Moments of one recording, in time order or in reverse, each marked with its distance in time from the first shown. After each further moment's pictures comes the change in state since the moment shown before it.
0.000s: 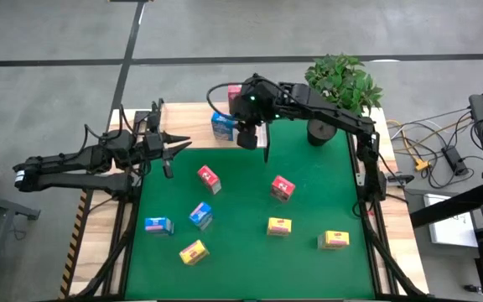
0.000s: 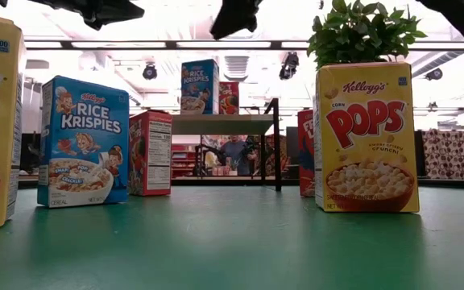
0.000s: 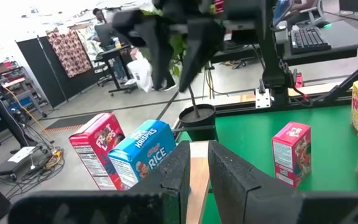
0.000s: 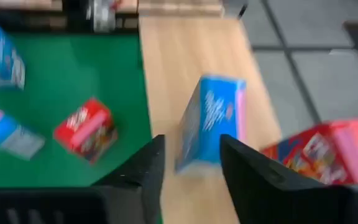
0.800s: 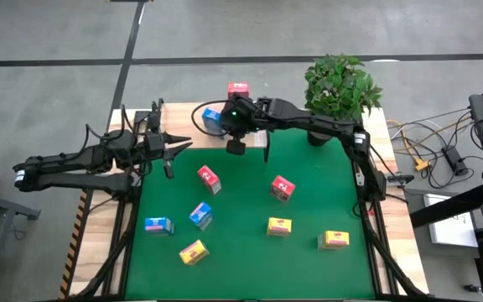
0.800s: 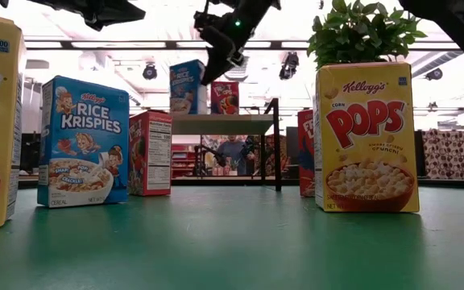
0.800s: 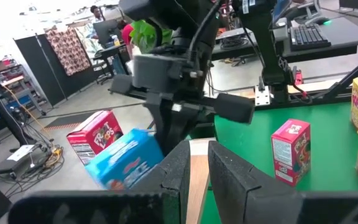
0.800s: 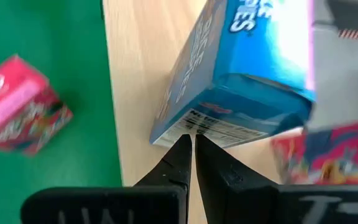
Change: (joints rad) left arm 0.000 0.010 0.000 -0.002 0.000 0.000; right arm -0.001 0.089 -0.186 0.209 0.131 -0.052
